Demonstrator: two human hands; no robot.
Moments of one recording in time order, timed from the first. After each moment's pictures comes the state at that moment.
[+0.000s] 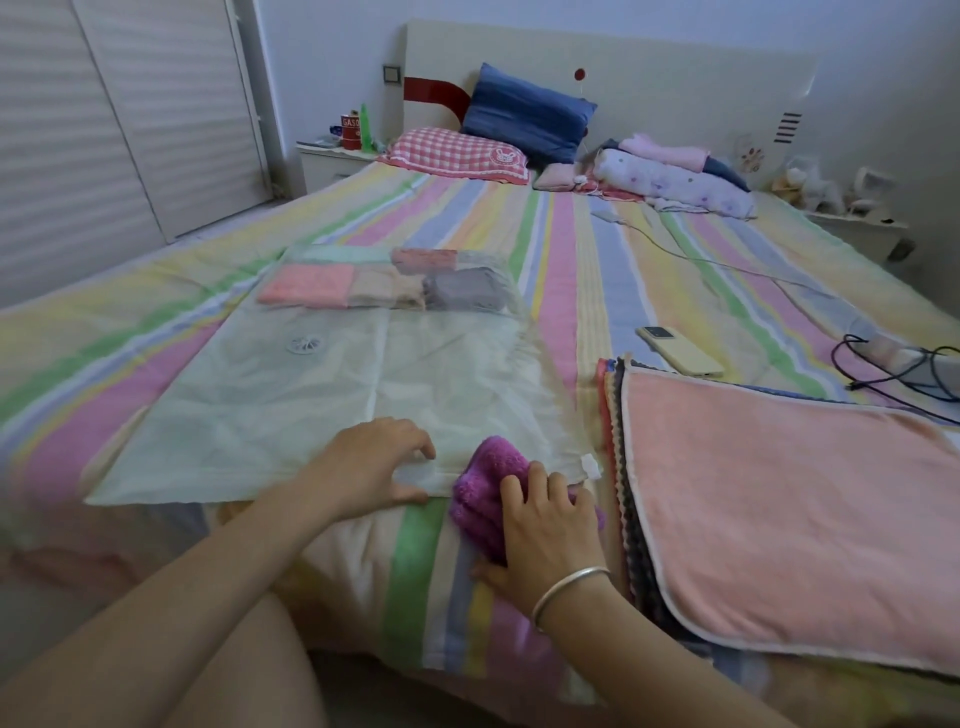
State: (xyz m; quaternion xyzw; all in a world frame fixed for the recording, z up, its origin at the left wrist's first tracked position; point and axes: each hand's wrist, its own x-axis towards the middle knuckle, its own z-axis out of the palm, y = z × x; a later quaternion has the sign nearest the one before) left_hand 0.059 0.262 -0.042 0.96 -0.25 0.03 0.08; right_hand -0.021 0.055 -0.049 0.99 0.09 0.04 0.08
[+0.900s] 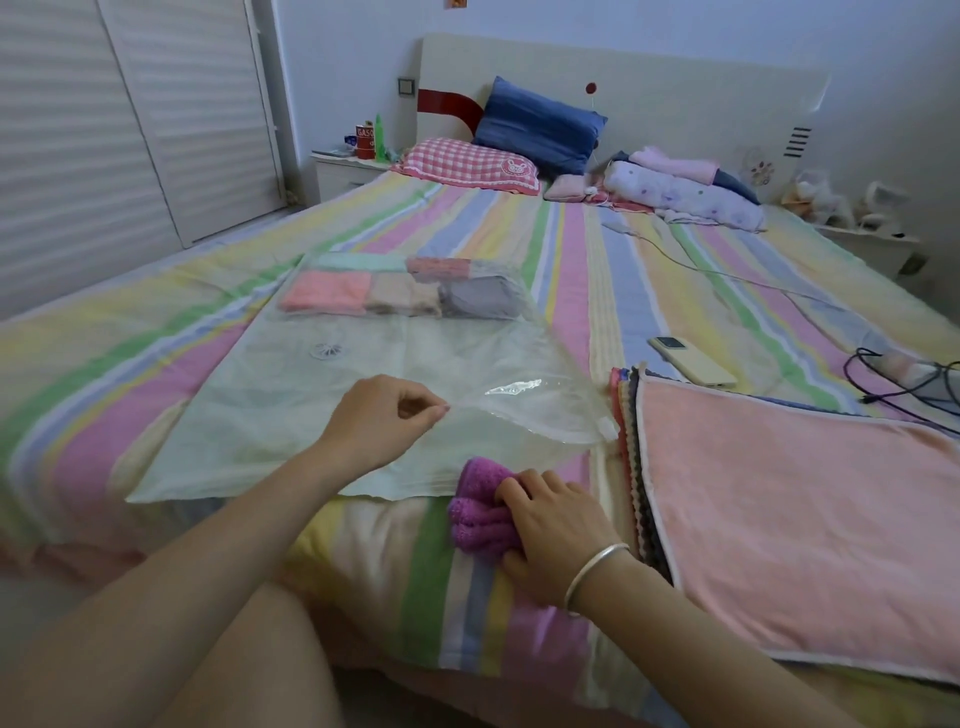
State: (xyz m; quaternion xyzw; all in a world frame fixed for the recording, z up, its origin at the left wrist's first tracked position) left_hand 0.060 0.263 -0.004 0.91 -0.10 0.09 0.39; right_hand -0.010 0.050 -0.035 0.97 0.23 0.04 0.05
